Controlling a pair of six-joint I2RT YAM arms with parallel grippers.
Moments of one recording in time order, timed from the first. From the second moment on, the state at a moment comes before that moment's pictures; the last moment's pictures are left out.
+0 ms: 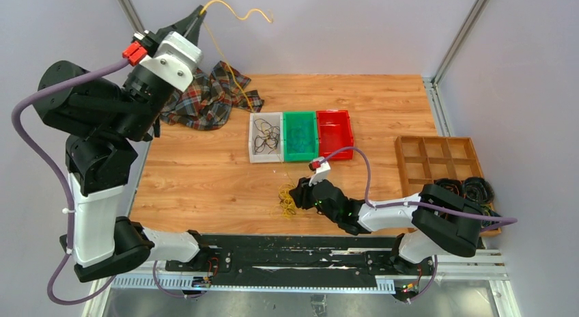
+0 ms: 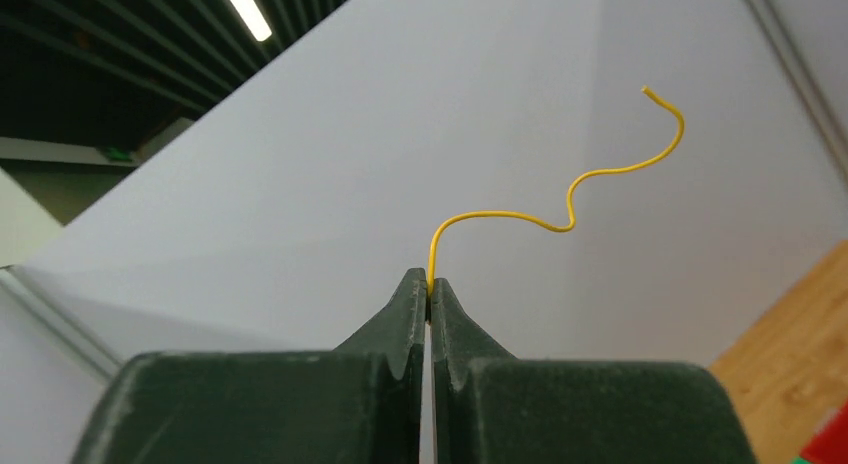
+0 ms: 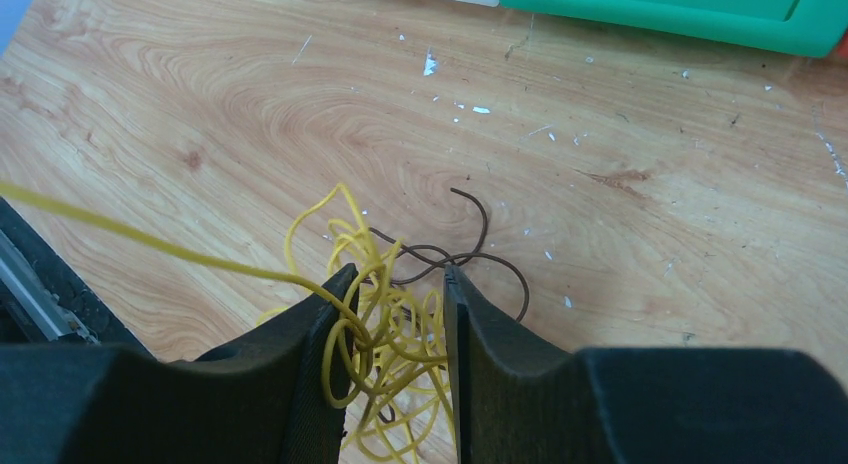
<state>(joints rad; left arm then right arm) -0.80 1.27 2.26 -0.55 -0.11 0.83 1.10 1.45 0.44 0.60 0.35 0.56</state>
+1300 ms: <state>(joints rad) -0.80 1.19 2.08 -0.06 -0.31 0.87 1.16 1.24 0.68 0.38 0.32 0.43</state>
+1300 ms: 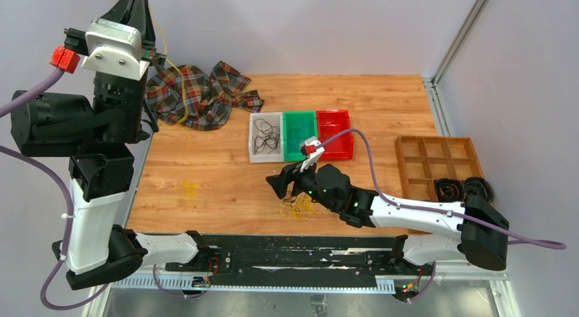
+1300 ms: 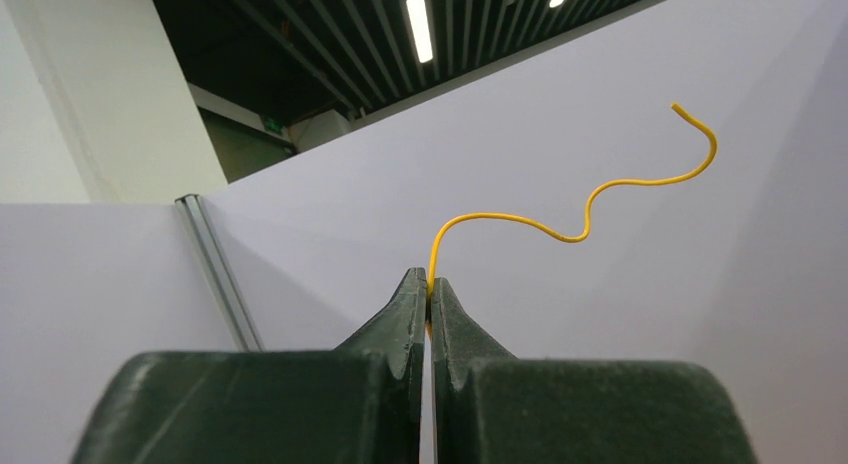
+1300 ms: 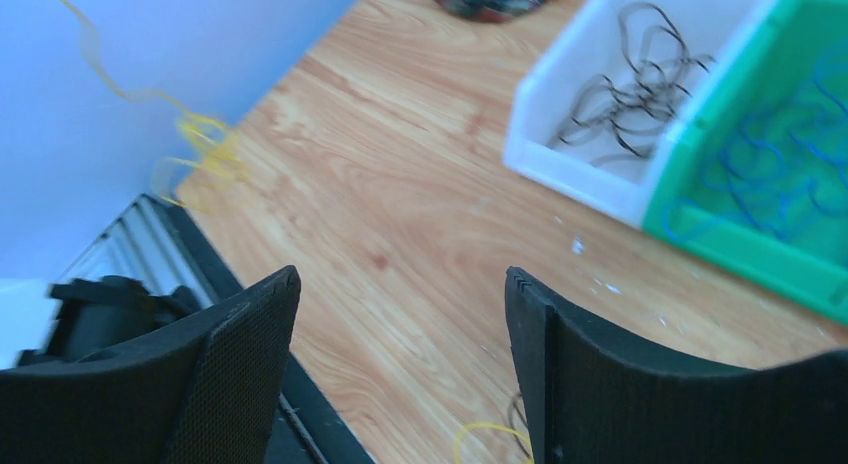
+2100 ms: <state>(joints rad) -0.80 1.16 2.04 -0.22 -0.26 0.77 1.17 1.33 0.66 0.49 0.25 0.41</state>
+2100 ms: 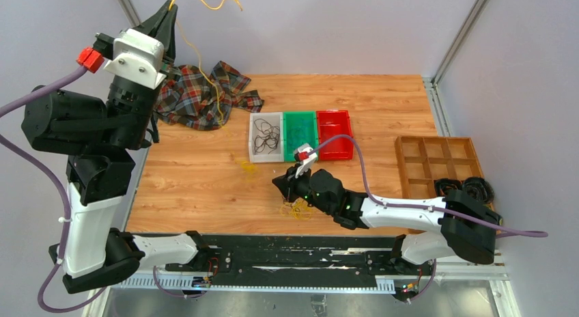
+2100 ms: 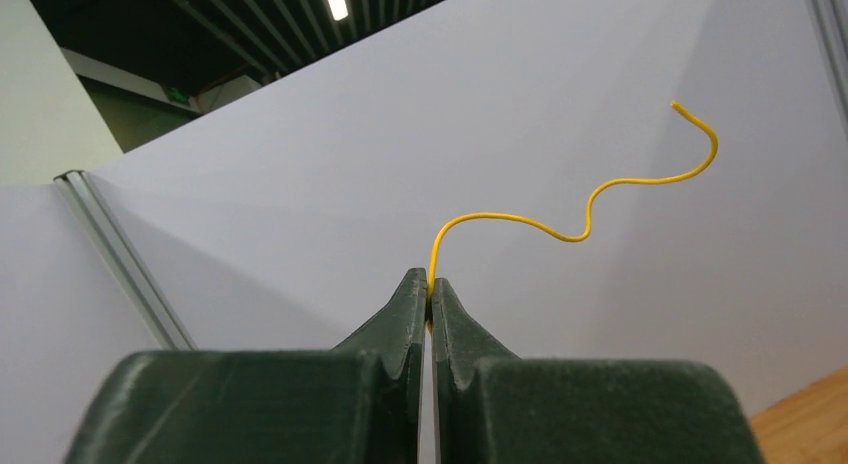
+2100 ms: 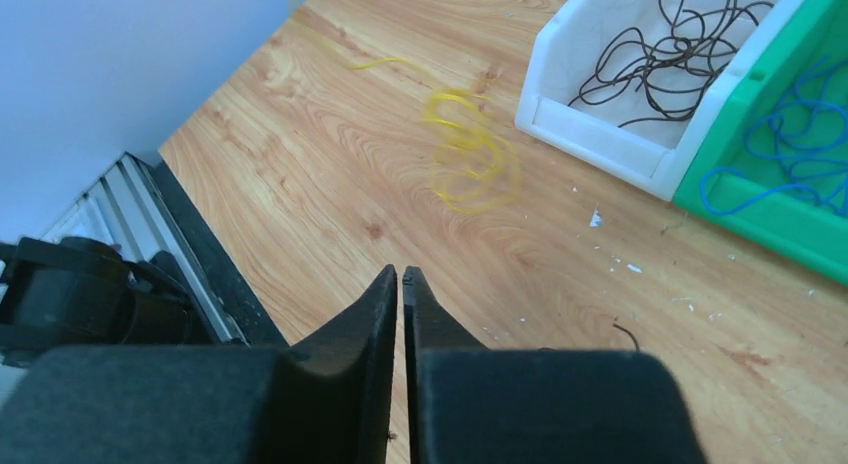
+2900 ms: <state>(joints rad) -0.80 1.17 2.03 -0.36 -0.20 0.70 1.20 1.43 0.80 0.55 0.13 0.35</state>
